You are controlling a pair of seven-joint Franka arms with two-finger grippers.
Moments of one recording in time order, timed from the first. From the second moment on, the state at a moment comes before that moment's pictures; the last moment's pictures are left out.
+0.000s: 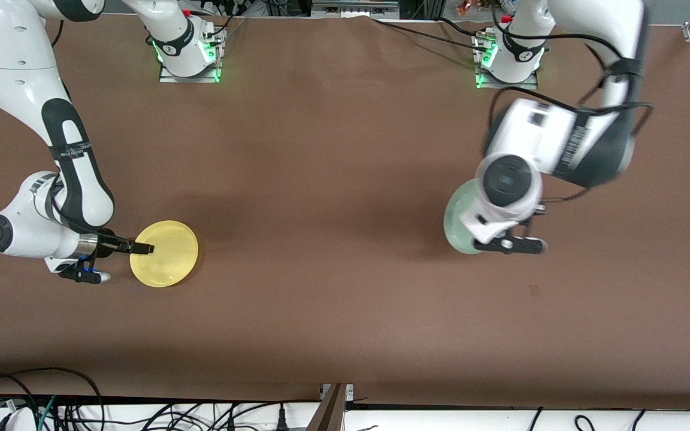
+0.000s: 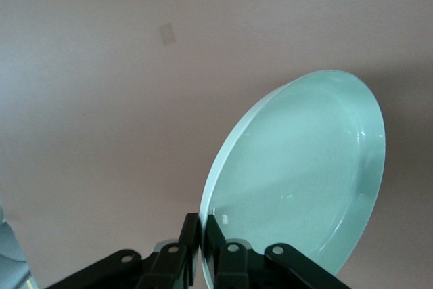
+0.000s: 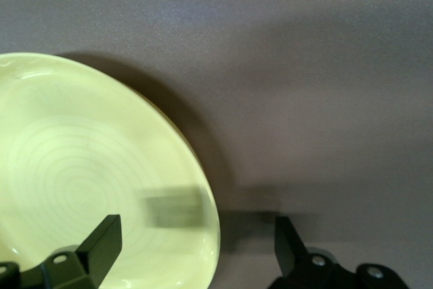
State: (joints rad) left arm -0.47 0.52 0.02 -1.37 0.30 1.53 -0.38; right arm -0.05 0.73 -0.09 -1.65 0.29 2.18 -0.14
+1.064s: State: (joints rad) left arm -1.12 0.86 0.06 -1.23 1.06 1.43 -0.57; right arm -0.05 0.73 -0.09 -1.65 0.38 2.18 -0.18
